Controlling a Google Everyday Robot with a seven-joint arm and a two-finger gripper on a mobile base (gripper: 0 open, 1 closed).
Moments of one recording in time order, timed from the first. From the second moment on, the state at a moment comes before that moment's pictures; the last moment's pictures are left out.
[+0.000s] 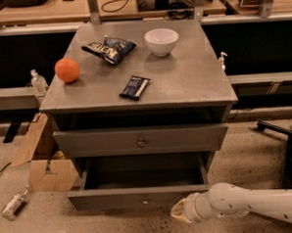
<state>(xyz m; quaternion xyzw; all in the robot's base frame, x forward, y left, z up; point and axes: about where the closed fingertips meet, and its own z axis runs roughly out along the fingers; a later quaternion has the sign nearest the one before) 0.447 -0.107 0.378 -0.56 0.77 0.17 0.25</state>
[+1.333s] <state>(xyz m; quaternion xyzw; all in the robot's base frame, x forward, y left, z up) 0.534 -0.094 0.386 -0.56 0.76 0.16 0.28</state>
